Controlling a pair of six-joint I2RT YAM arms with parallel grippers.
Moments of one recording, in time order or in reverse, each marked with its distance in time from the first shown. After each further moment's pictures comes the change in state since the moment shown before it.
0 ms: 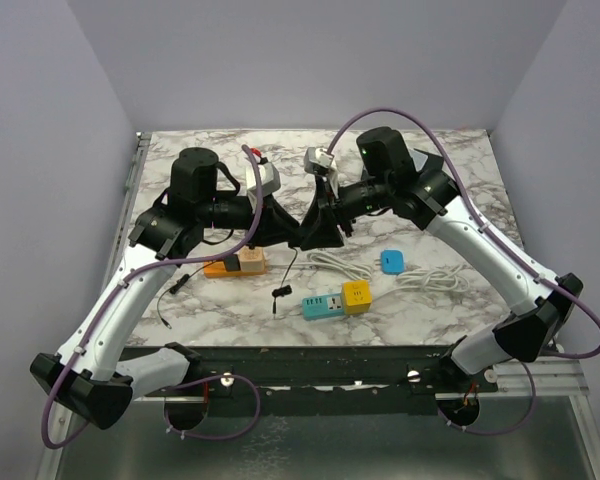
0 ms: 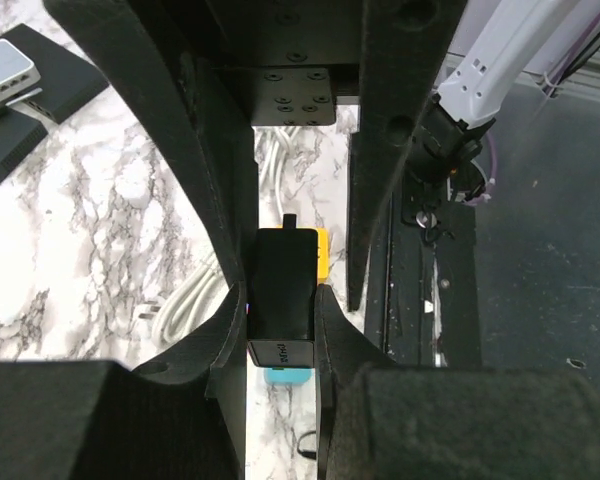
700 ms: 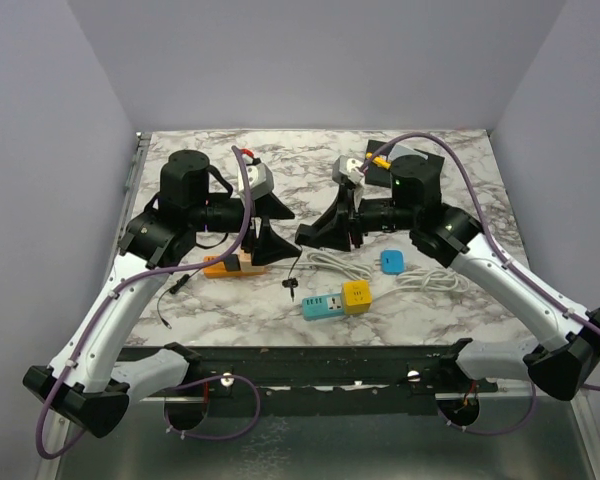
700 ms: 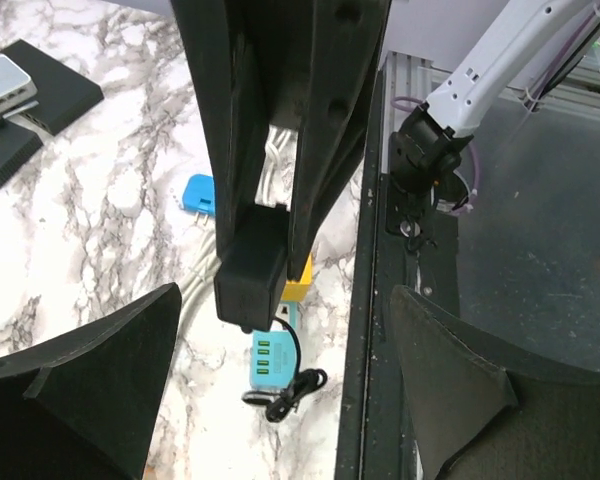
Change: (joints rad) left arm -0.002 -0.035 0.028 -0.021 0.002 -0.049; right arm 0.005 -0.230 -0.366 0.398 0.158 0.140
